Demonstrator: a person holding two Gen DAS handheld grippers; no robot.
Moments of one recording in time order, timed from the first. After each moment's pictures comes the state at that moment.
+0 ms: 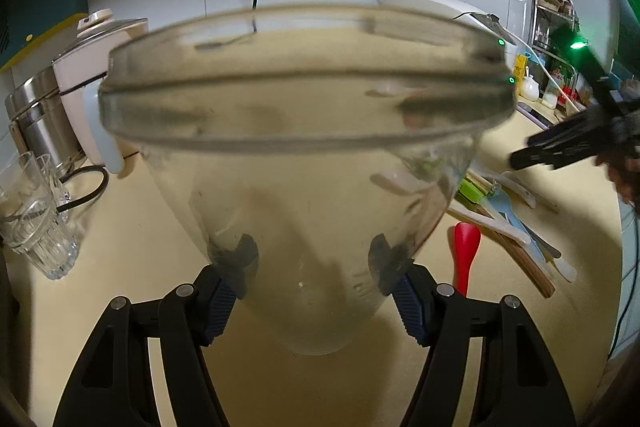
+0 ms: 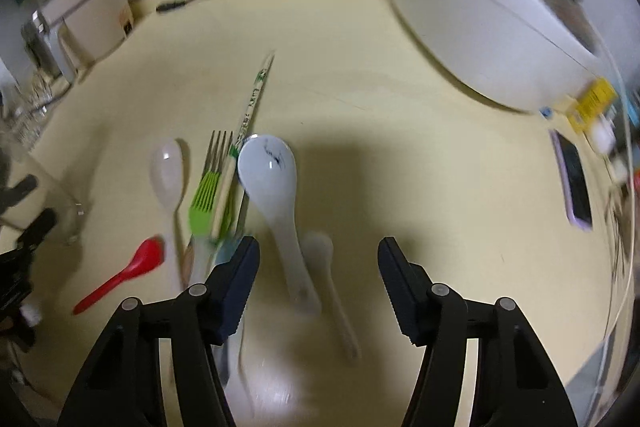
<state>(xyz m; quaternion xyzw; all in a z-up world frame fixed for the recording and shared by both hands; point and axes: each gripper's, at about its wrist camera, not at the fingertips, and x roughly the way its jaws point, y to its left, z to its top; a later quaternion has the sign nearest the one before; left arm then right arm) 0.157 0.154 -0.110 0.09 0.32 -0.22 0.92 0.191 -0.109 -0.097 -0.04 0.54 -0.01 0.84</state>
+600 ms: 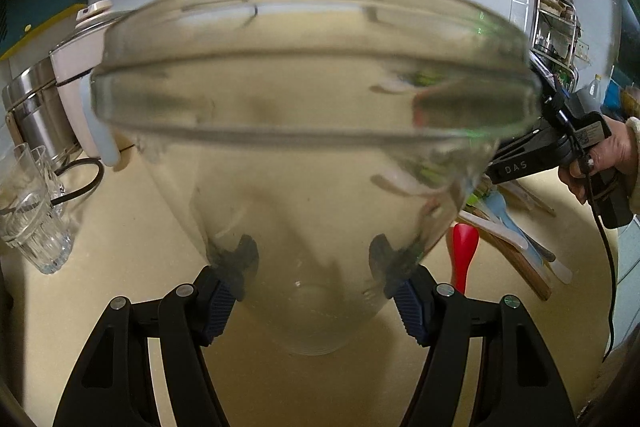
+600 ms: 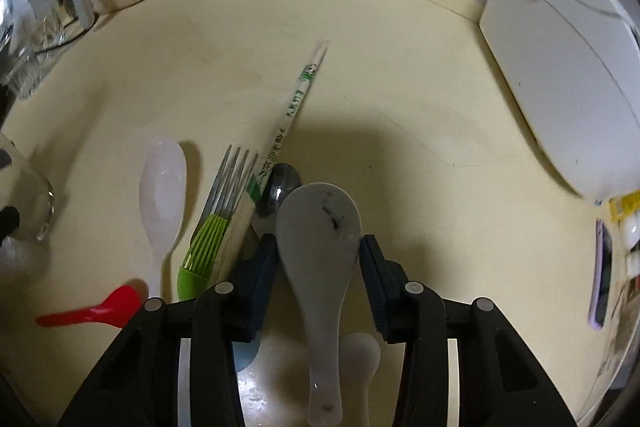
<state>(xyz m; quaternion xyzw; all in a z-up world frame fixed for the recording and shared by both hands) 0.157 0.156 -0.114 0.08 0.33 -0.22 0.91 0.231 -0.085 -0.125 -0.09 0.53 0.06 0.84</state>
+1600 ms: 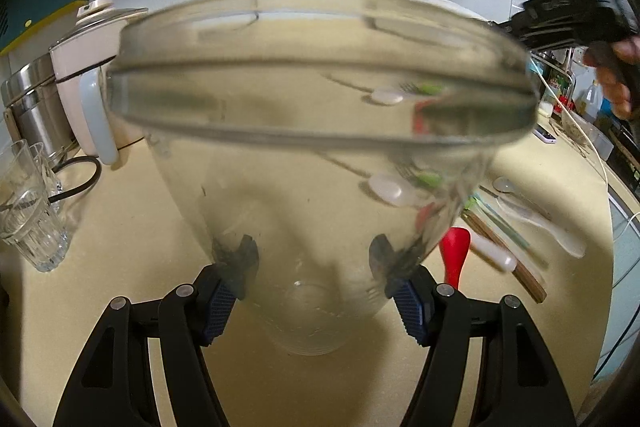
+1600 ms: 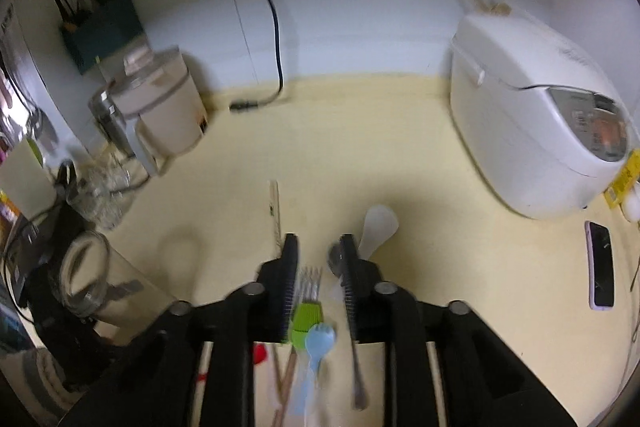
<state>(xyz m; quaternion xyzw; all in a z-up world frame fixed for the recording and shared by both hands) 0.154 0.165 -0.109 0.07 0.33 -0.23 0.91 0.220 -0.101 -0.002 0.03 0.44 0.07 0.89</state>
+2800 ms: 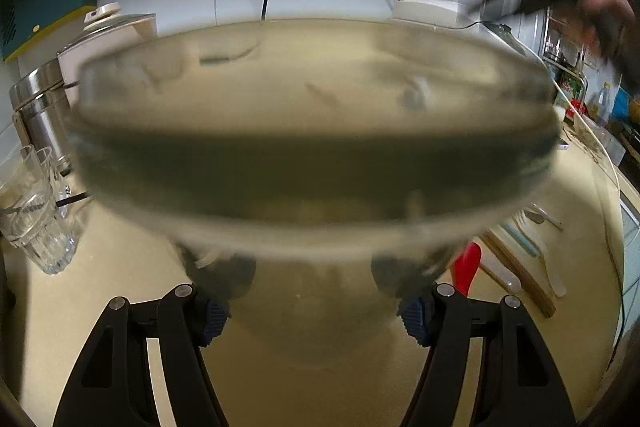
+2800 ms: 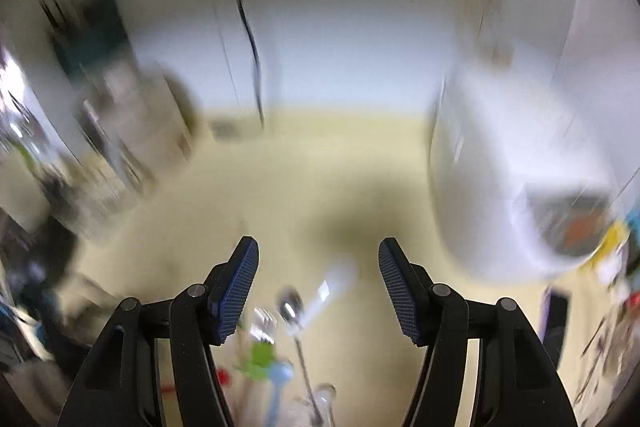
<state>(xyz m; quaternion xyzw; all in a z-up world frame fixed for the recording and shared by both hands) 0.169 0.153 -0.111 0.07 0.33 -0.20 0.92 0.292 -0.122 -0.003 -0.02 0.49 0.05 0.87</state>
